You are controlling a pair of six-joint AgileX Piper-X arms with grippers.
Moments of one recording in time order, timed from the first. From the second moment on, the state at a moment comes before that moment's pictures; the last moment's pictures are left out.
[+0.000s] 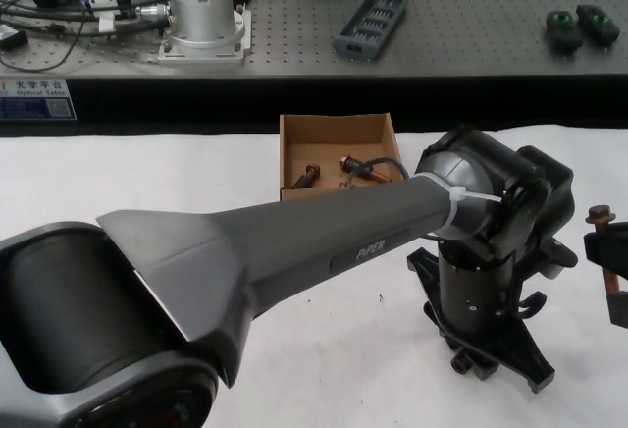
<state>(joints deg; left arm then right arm) -53.5 134.3 -113.2 63.3 5.8 5.0 16.7 47.5 -30.2 22.8 -15.6 -9.9</state>
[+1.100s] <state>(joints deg) -53.5 134.3 -113.2 65.9 5.1 -0.5 16.7 47.5 -30.2 22.8 -15.6 -9.9</state>
